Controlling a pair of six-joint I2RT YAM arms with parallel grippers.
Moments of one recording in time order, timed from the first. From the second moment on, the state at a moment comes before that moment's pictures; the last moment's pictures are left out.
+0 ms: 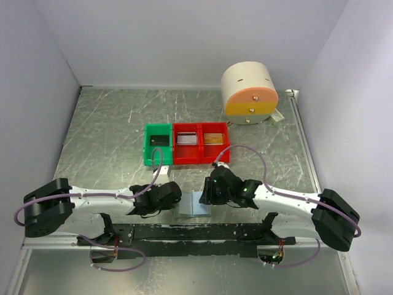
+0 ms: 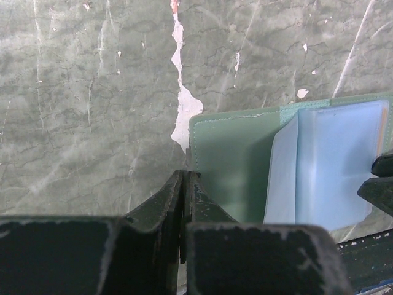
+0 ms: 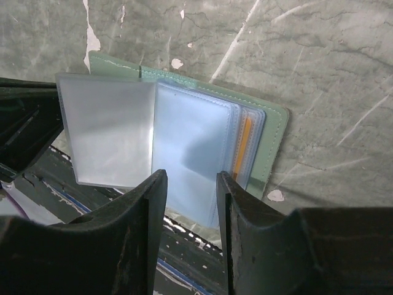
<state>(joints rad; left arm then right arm) -1.21 1.29 0.52 -0.26 -0.45 -1.13 0.95 1.15 0.47 -0.21 -0.03 0.87</state>
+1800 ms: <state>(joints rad) -1.21 1.25 0.48 -0.25 -0.43 -1.13 0.94 1.14 0.51 -0.31 0.01 0.80</state>
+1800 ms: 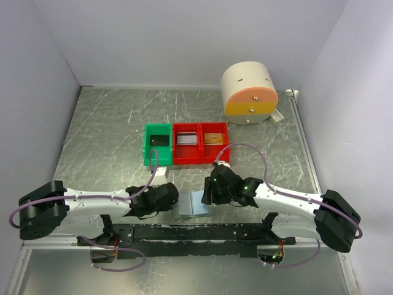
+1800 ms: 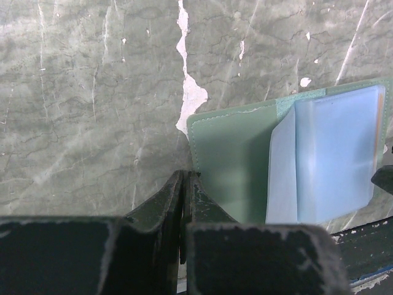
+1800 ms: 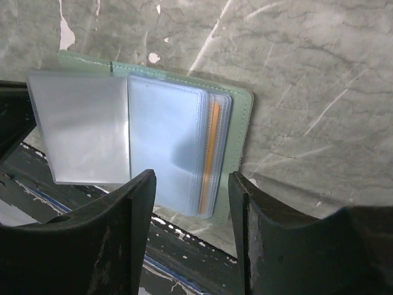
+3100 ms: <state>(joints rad) -1.21 1.26 0.50 -0.26 -0.43 -1.12 0.94 1.24 0.46 -0.04 -0.21 0.85</state>
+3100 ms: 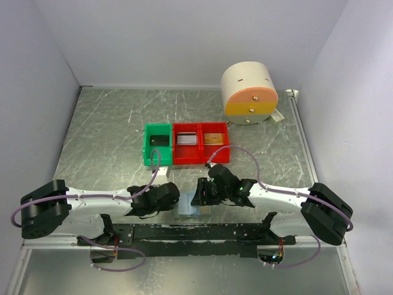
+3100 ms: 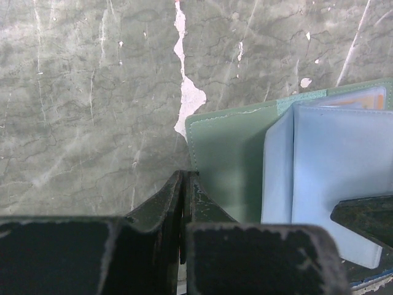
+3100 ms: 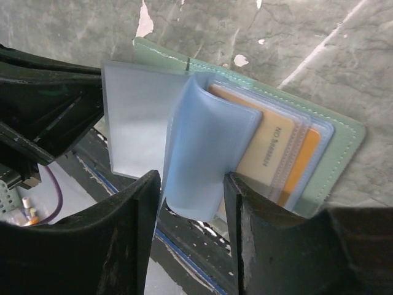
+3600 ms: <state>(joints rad) -1.21 1.27 0.50 -0.25 -0.43 -1.12 0.94 1.29 0.46 0.07 -0.32 0.88</state>
